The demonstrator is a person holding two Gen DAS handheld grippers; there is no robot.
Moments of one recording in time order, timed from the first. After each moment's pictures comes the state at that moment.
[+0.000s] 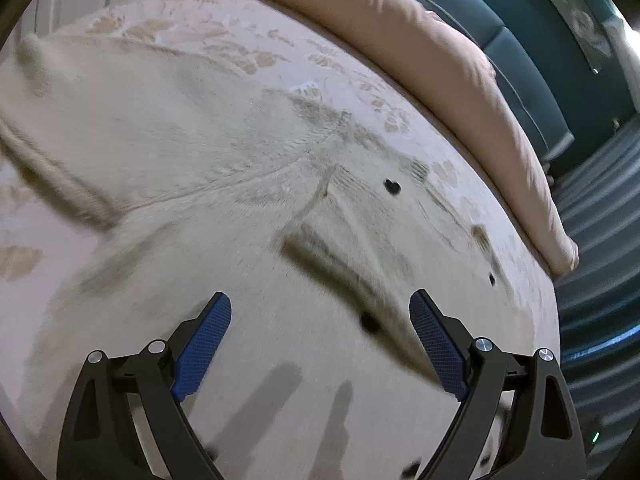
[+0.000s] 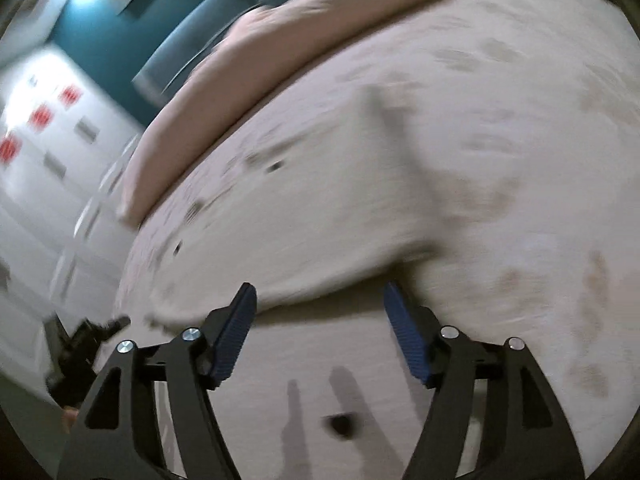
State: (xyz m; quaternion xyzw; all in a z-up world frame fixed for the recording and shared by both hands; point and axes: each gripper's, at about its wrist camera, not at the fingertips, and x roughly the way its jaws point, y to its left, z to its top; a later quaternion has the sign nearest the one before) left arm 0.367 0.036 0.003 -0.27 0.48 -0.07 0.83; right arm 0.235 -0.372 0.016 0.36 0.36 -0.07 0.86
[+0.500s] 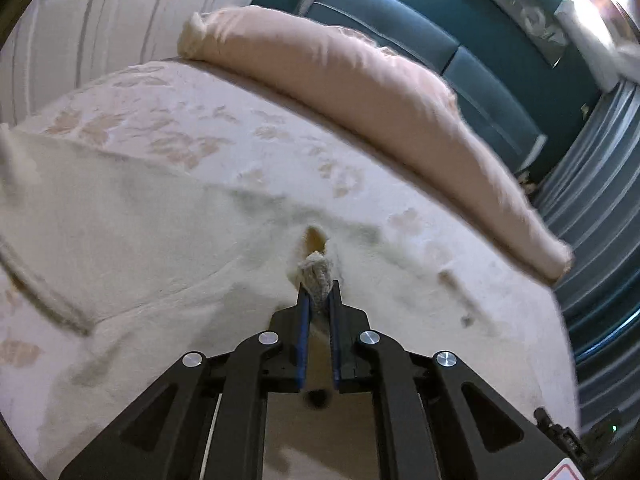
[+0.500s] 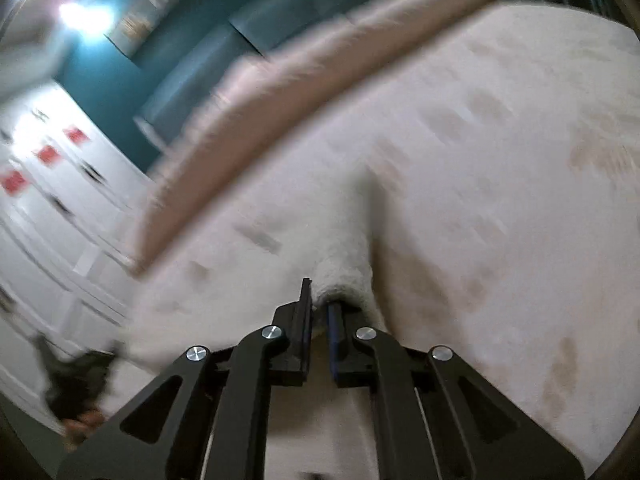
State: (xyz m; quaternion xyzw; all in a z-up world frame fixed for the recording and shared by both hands) left arm 0.379 0.015 0.040 -0.20 0.40 -0.08 0.89; right arm 0.242 -0.403 0.005 0.35 0.33 -0.10 0.87
